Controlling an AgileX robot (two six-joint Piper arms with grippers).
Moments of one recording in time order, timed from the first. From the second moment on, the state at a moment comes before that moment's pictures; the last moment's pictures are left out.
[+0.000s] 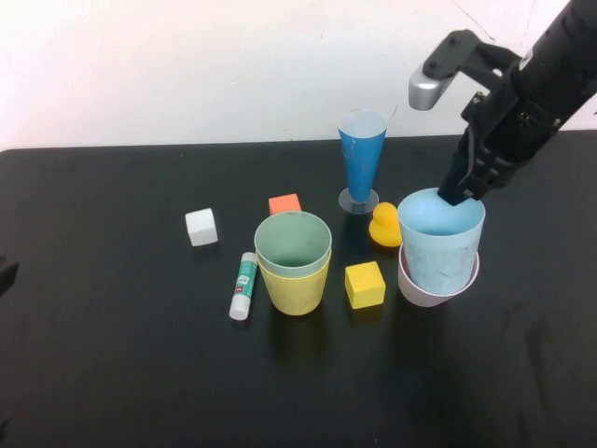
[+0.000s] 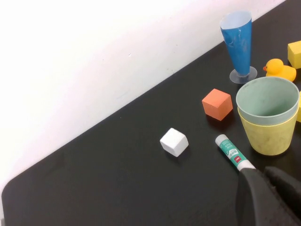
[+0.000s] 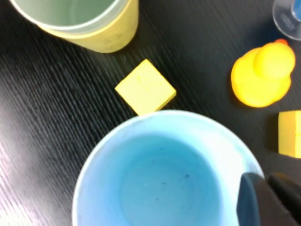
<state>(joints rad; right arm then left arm) 0.31 1.92 -1.82 0.32 1.29 -0.77 -0.54 0.54 -0.77 0.23 0.64 0.04</state>
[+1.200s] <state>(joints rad) 0.31 1.99 -1.89 0.26 1.29 -0.77 -0.54 0.54 -0.77 0.23 0.64 0.04</state>
